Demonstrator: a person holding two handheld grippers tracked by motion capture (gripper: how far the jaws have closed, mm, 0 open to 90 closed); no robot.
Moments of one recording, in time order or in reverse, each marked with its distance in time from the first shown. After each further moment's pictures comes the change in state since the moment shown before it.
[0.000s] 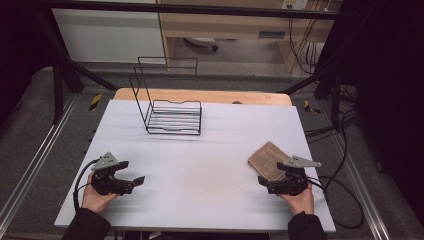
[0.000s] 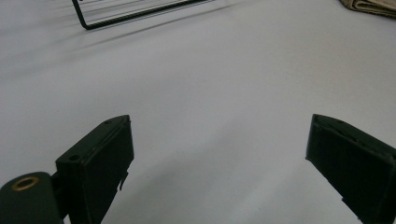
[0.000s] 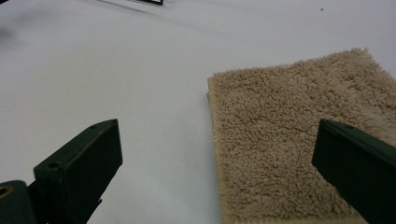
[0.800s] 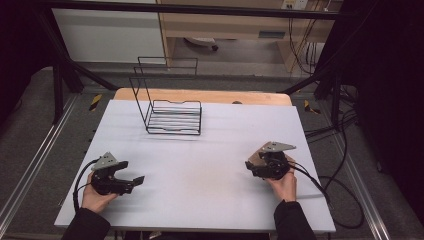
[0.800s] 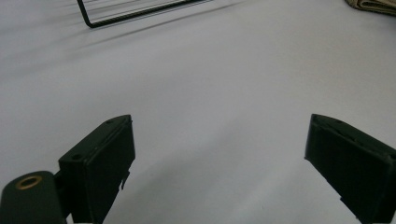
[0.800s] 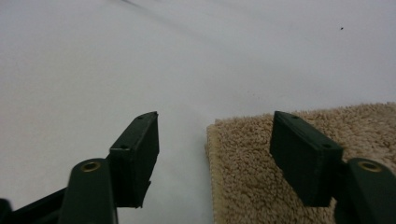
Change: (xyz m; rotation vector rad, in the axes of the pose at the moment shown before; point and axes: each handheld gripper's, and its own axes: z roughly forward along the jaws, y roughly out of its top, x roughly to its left) left arm 0.001 0.000 0.000 0.007 0.011 -0.002; right arm 0.011 0.039 0.050 0.107 -0.072 -0.087
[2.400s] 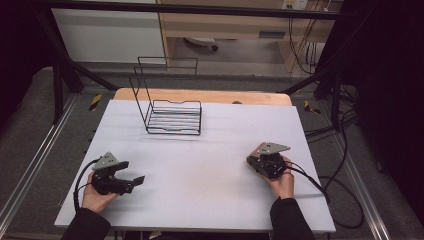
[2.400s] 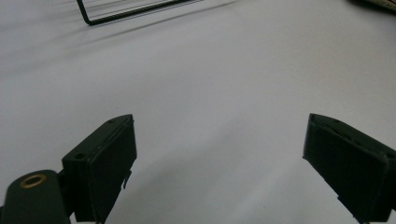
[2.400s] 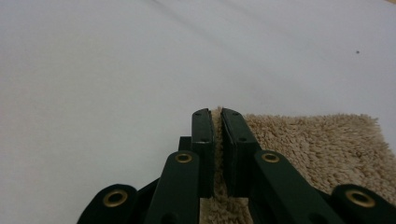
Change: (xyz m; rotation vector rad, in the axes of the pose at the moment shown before) left arm 0.000 0.000 0.001 0.002 0.000 -0.003; right arm 0.007 0.002 0.005 -0.006 0.010 -0.129
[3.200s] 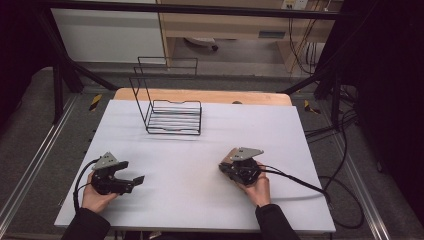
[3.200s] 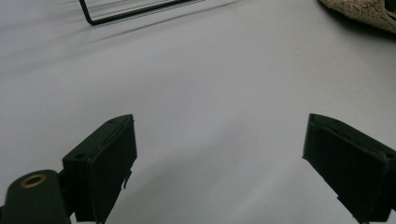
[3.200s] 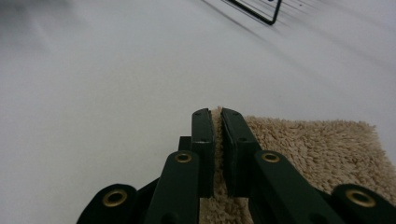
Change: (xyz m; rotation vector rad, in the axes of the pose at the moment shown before) left arm 0.000 0.000 0.000 0.003 0.006 -0.001; right arm 0.069 0.030 0.022 -0.035 0.173 -0.061
